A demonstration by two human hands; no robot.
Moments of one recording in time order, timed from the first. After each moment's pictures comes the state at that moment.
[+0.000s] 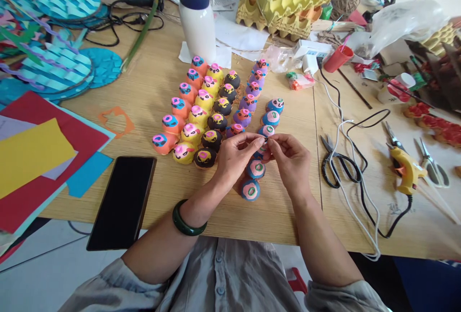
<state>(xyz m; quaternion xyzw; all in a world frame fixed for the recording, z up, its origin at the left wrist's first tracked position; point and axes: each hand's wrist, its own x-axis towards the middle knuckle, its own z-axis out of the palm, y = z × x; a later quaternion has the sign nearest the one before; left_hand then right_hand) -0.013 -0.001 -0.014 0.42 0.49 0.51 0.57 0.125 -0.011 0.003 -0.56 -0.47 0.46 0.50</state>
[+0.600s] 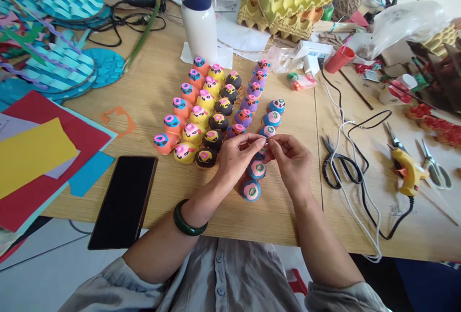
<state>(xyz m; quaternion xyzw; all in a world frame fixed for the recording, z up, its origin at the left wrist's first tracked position) -0.014 -0.002 -0.014 0.43 0.49 0.50 0.57 0.125 -0.012 0.001 -0.56 -0.49 0.44 0.51</state>
